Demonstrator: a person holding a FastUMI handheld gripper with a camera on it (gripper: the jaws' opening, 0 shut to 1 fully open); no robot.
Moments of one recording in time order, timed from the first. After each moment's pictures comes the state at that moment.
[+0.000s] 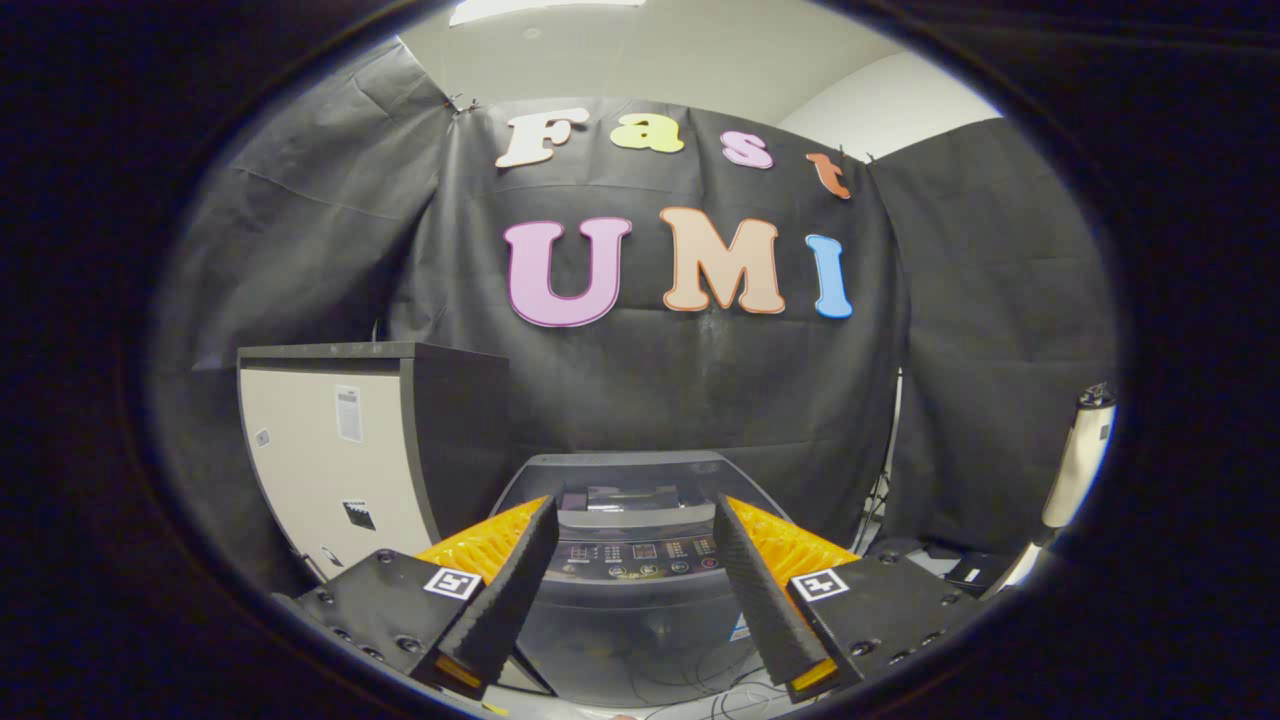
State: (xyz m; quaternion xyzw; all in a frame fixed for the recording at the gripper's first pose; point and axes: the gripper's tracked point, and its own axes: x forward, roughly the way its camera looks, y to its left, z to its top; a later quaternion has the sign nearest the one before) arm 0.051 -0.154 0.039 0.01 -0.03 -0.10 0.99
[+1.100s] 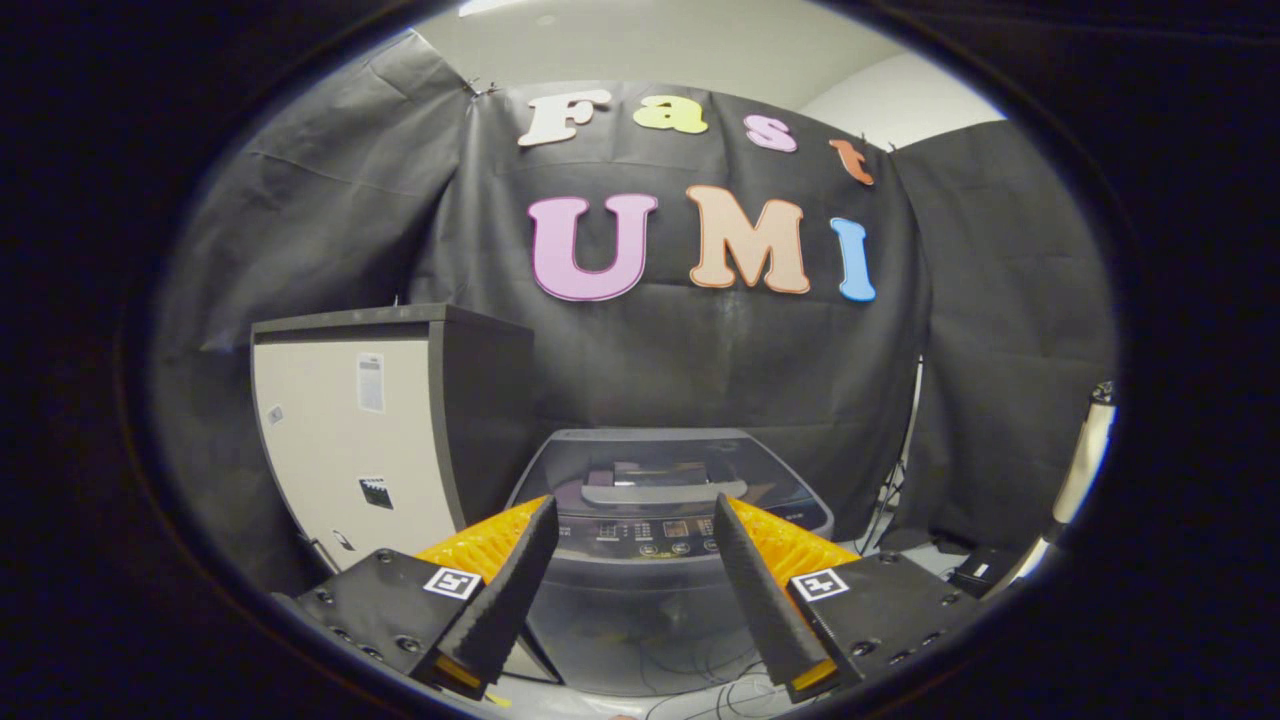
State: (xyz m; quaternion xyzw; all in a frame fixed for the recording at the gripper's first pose) arm 0.055 -0.133 0.014 0.00 0.01 -0.09 1.00
